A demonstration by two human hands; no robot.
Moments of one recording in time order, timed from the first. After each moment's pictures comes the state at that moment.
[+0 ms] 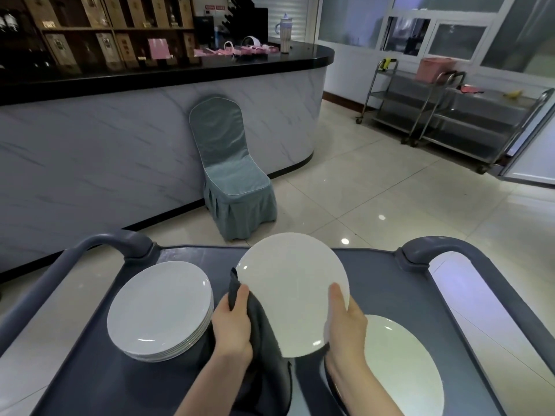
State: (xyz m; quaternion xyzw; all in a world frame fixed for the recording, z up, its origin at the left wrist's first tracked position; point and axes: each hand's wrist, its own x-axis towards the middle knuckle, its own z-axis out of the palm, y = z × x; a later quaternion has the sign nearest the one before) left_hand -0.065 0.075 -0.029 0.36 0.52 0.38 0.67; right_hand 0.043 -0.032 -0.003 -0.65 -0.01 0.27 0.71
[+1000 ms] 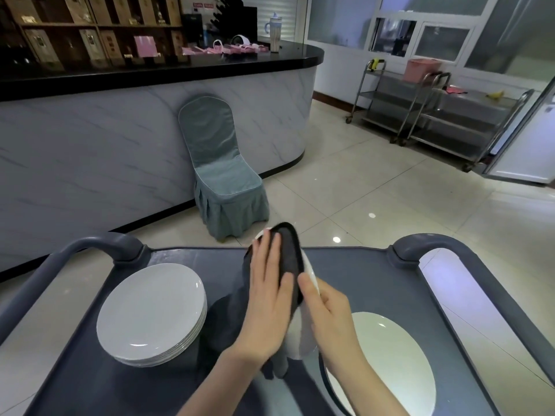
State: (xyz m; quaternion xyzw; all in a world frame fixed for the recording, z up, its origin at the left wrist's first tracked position) left_hand -0.045 0.051 0.024 0.79 0.24 0.36 0.43; right_hand 0.026 -0.035 0.049 -0.65 -0.32 0.25 0.64
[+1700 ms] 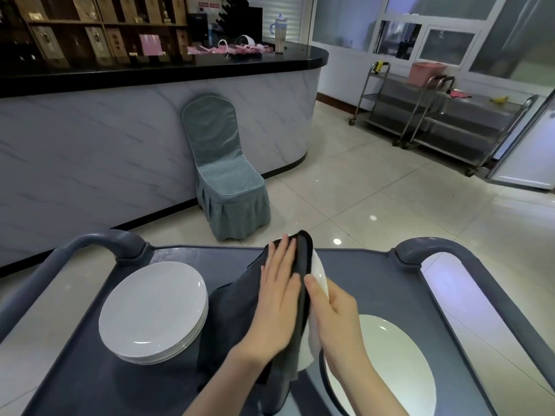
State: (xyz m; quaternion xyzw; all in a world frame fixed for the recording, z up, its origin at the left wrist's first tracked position) left_hand -0.034 0.056 0.004 0.80 0.23 0.31 0.45; right_hand 0.028 -0.037 0.044 -0.68 -0.26 0.26 0.64
